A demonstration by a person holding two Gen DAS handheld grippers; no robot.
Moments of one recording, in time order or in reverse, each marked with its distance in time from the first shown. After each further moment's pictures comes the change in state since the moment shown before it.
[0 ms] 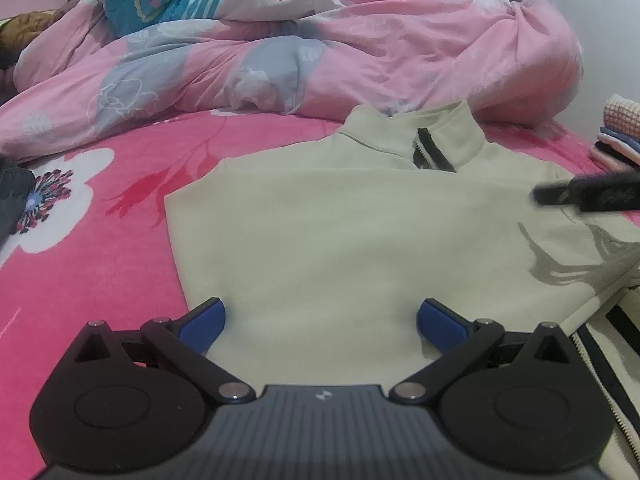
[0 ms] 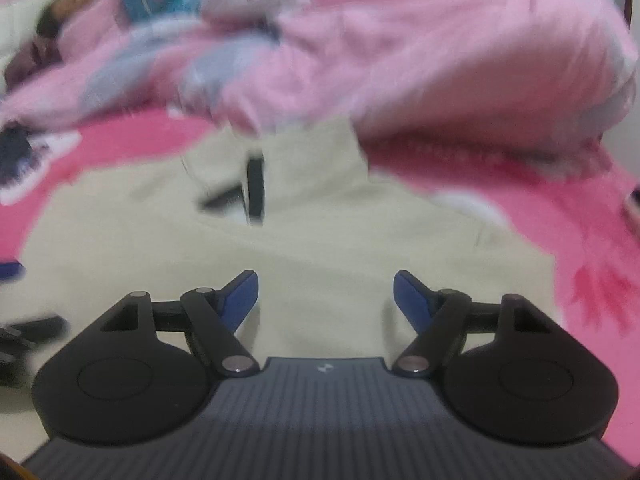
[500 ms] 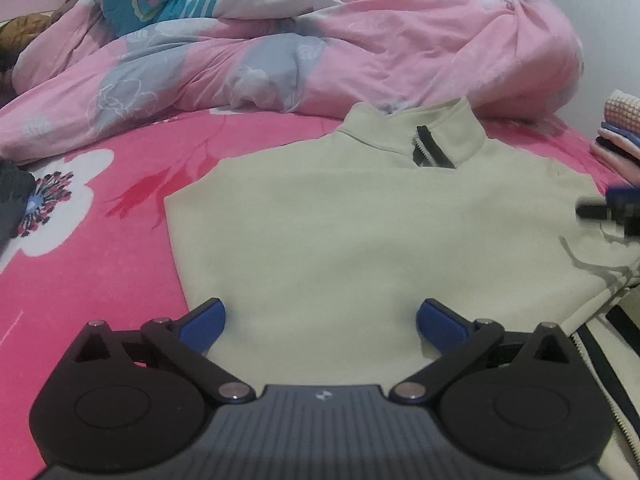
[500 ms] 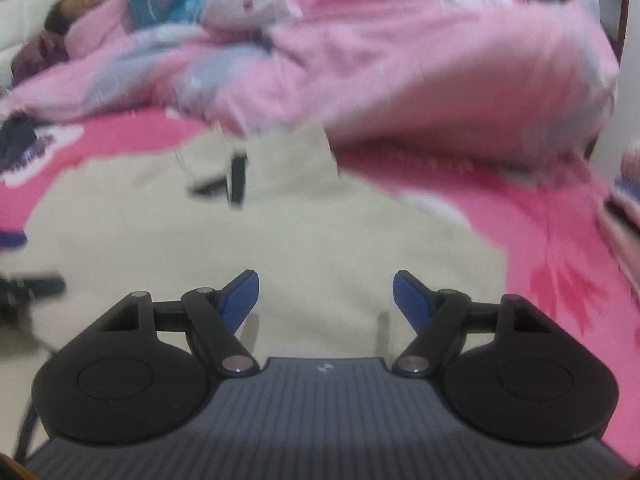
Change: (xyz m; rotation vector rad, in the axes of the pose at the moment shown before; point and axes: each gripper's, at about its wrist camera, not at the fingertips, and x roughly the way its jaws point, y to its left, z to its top) left arm -0.001 -0.005 0.001 0.020 0.015 0.020; right arm -0.051 -0.016 -0.010 -0.038 -0.093 -0.008
